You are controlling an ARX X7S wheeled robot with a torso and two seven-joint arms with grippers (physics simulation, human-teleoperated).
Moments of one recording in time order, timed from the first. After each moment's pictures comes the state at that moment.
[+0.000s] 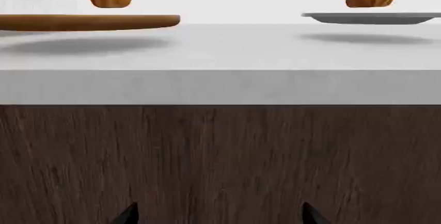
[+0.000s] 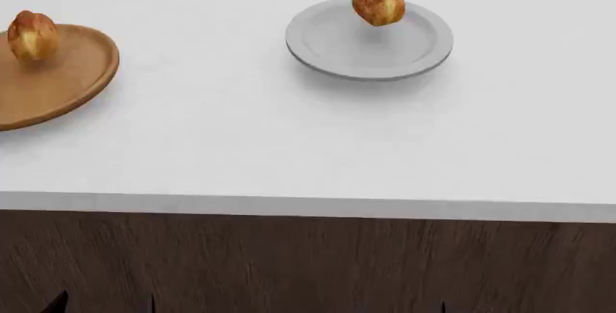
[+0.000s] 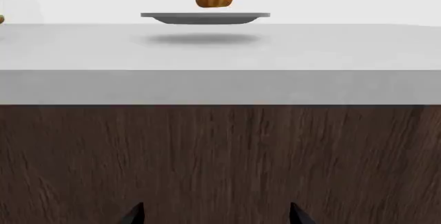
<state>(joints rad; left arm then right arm) 0.00 0.00 0.00 0.00 0.00 0.00 0.00 0.00 0.00 0.00 0.00 0.00 0.00 0.00</state>
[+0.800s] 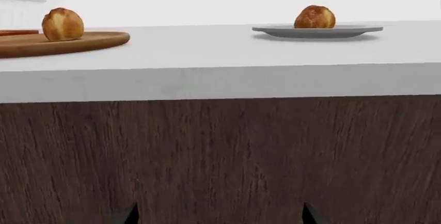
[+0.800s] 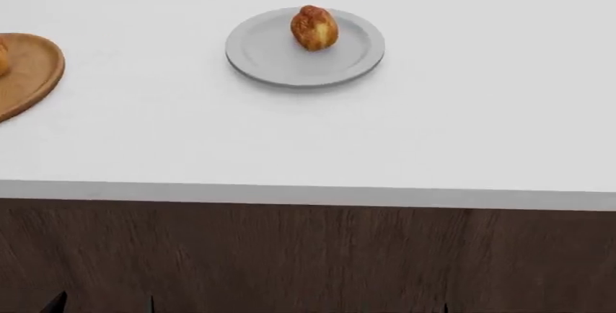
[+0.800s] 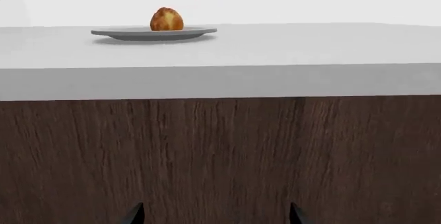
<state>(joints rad) 0.00 -0.07 0.08 0.01 -0.05 0.00 -0.08 0.00 0.07 -0.08 0.00 0.08 -0.01 0.08</state>
